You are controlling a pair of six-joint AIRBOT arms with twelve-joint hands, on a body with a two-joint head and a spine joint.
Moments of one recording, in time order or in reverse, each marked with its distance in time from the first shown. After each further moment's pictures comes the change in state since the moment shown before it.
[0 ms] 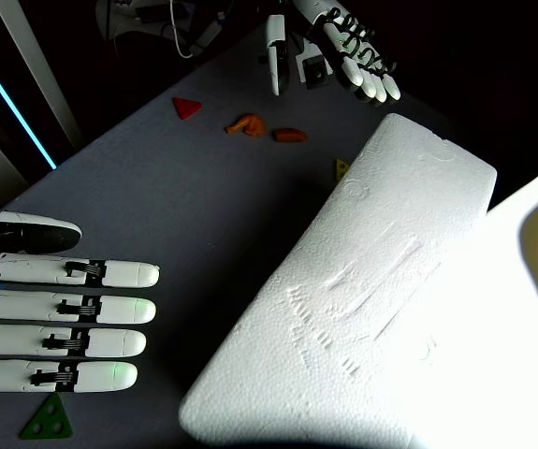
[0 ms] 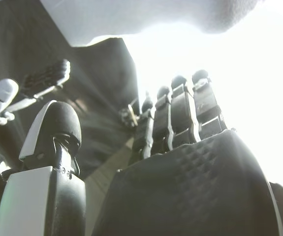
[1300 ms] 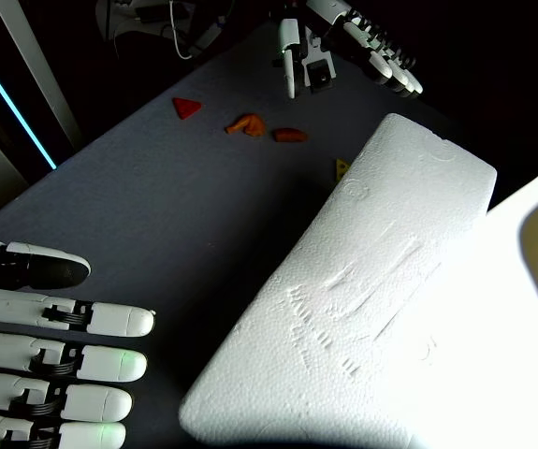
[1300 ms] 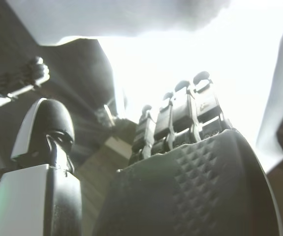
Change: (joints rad) left arm -0.001 -0.040 0.048 -0.159 -0.057 0.019; right arm 0.032 -0.056 0.057 0.153 0.066 -0.029
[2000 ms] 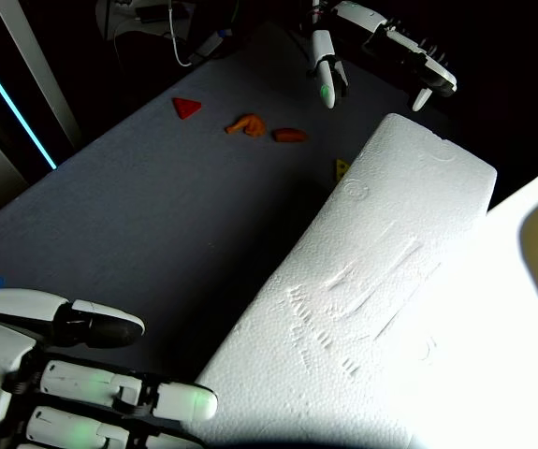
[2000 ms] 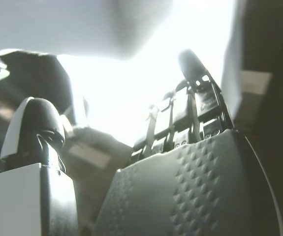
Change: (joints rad) left arm -0.008 -0.090 0.109 -0.218 0.032 -0.010; right arm 0.154 -0.120 0.166 0.123 -0.174 -0.007
